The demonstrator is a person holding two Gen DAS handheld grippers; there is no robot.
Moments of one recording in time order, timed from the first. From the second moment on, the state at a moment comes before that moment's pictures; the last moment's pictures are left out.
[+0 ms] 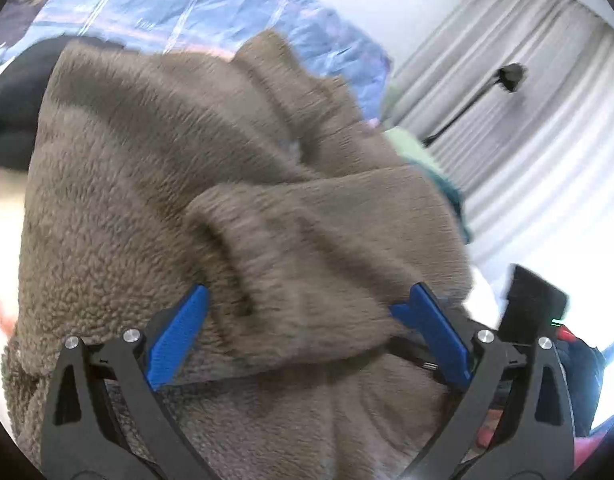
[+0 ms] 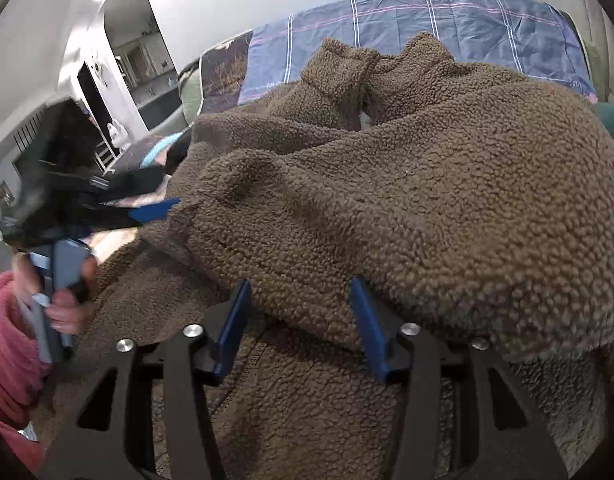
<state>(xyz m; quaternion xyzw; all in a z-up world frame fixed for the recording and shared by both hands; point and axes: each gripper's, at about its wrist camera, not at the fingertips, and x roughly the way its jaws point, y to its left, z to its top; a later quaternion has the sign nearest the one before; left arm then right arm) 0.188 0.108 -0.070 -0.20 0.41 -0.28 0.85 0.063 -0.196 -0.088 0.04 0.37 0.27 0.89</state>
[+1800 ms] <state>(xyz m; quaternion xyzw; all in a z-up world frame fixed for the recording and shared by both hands) 0.066 0.202 -0.102 0.05 0.45 -0.05 0.89 -0.034 -0.371 -0.086 0.10 0.40 -0.01 0.91</state>
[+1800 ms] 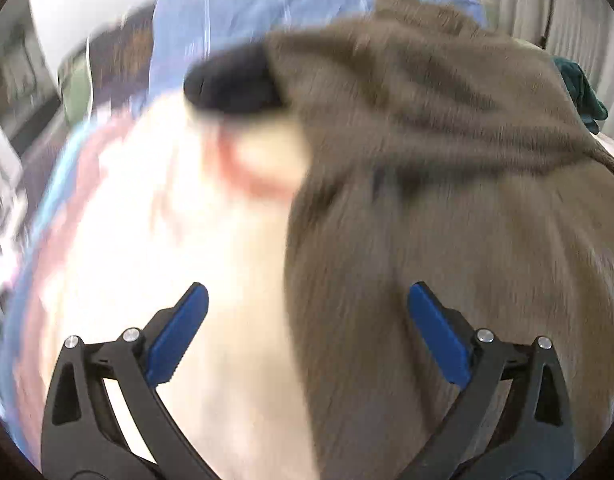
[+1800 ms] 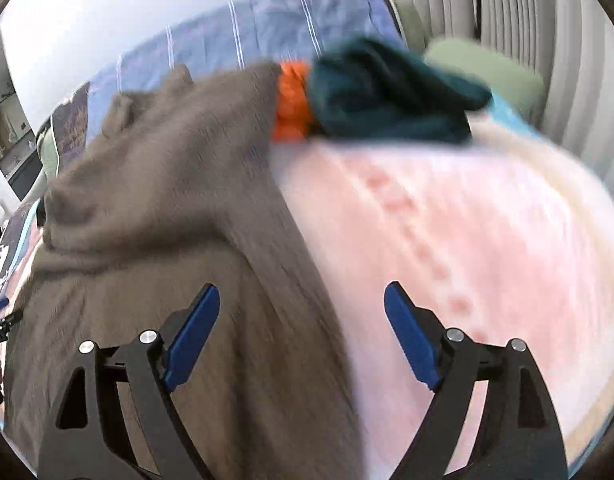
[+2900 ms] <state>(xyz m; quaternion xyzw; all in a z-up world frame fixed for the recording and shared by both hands) -0.102 0.203 -0.120 -0.11 0.41 -0.21 0.88 -0.163 -0.364 -0.103 0.25 0.38 0.14 0.88</state>
